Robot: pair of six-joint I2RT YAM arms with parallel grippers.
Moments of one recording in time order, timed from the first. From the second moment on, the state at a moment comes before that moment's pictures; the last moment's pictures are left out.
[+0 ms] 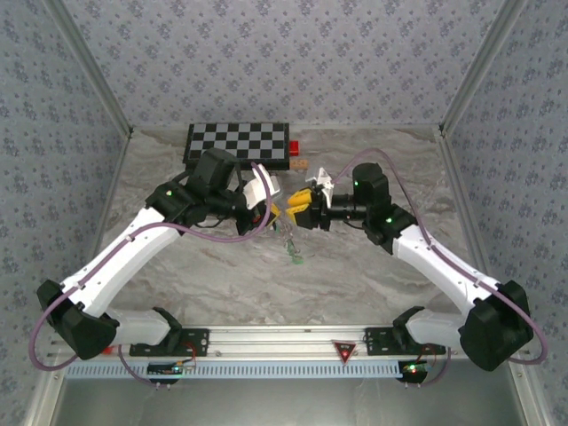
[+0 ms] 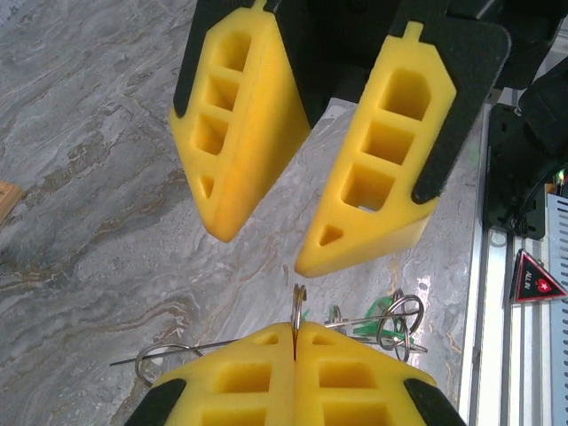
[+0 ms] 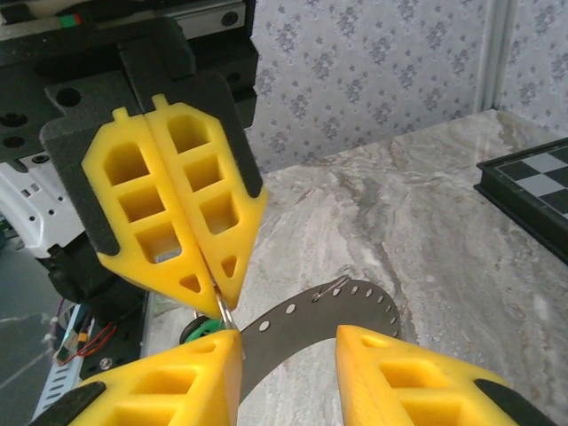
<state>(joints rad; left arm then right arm) -0.70 1.28 1.36 -0.82 0.48 0.34 0.54 1.21 0.91 0.02 -0.85 -0.05</state>
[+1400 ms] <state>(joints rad) -0.70 1.29 1.36 -0.83 0.48 0.34 0.60 1.26 0.94 -0.05 -0.90 -0.11</state>
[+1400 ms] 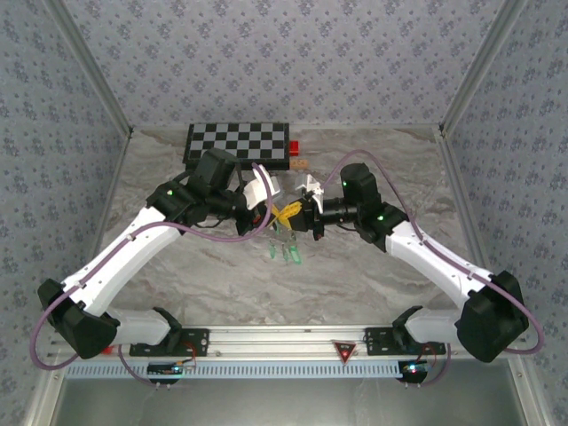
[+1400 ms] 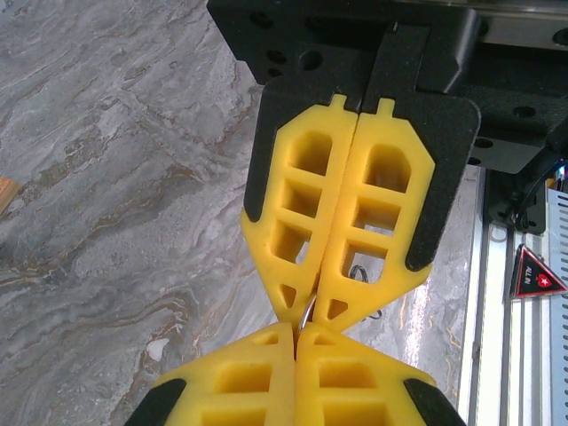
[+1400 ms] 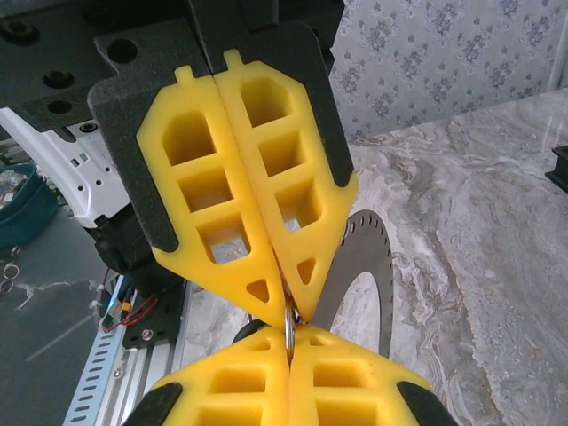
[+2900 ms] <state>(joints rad) -0.68 1.17 1.23 -0.60 0.49 0.20 0.54 1.18 0.85 0.14 -0.87 0.00</state>
